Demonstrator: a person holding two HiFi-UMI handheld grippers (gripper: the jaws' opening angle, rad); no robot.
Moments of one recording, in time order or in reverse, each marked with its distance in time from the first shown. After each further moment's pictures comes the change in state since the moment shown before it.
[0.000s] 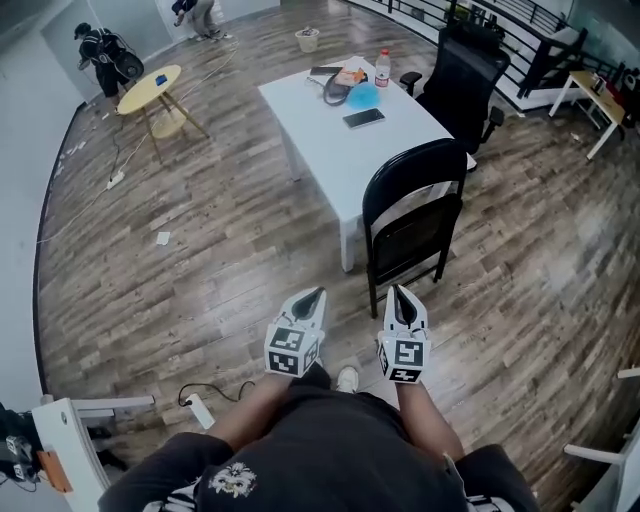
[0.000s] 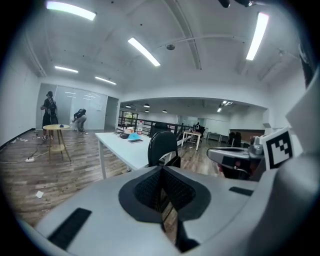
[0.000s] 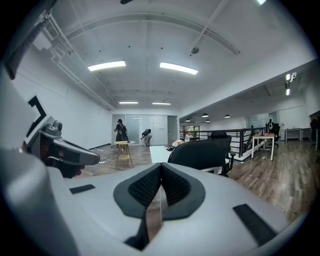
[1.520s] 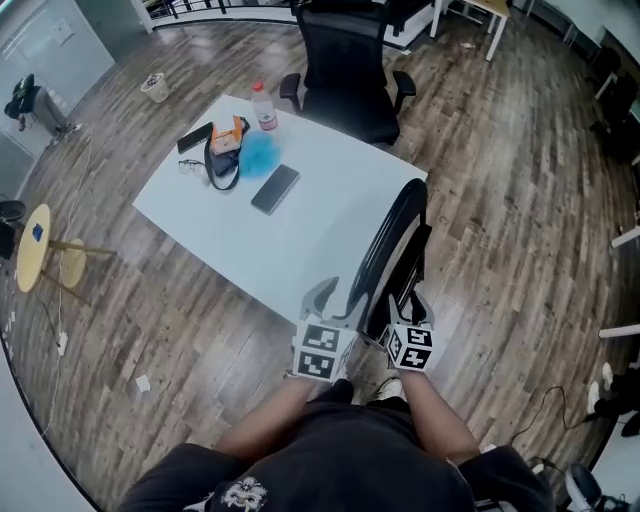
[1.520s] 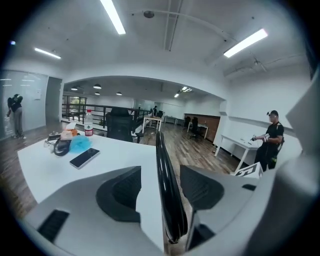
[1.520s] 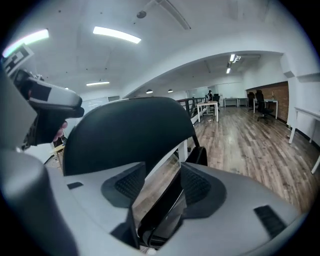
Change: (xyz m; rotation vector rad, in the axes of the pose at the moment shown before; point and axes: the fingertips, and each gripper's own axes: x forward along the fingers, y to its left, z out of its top) left arm 0.379 0.056 0.161 0.240 0.219 -0.538; right arm 0.298 -0.189 -0.081 0.396 0.290 -0.585
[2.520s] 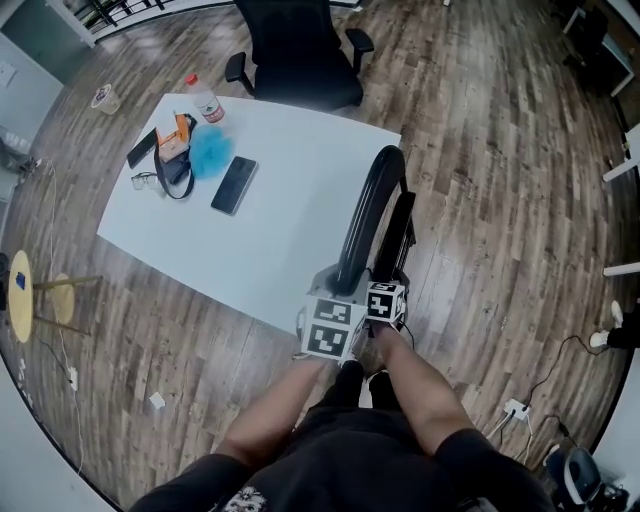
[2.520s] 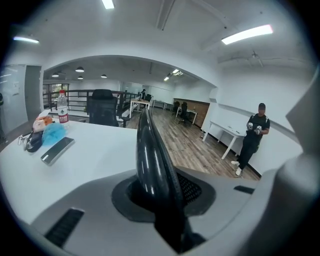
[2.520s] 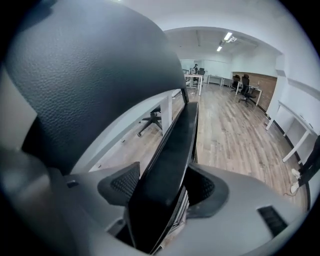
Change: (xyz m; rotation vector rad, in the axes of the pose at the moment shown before) left arm 0.094 -0.024 -0.030 0.056 0.219 -0.152; right arm 0.106 -0.036 -0.099 0.049 0.379 -0.232
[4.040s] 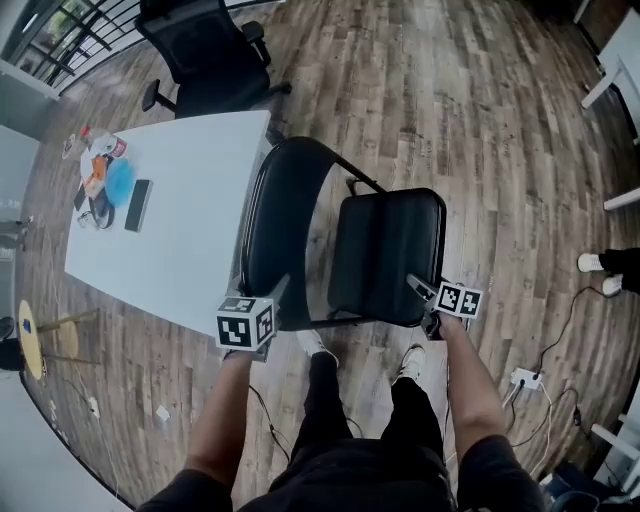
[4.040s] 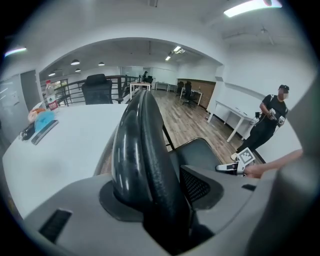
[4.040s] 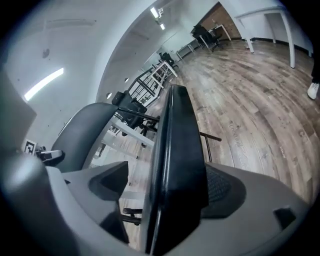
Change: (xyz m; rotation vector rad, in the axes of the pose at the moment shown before) left arm 0.101 -0.132 -0.073 0.037 0.202 0.106; right arm -0.024 -0.398 -0.204 0.595 -0.029 0.424
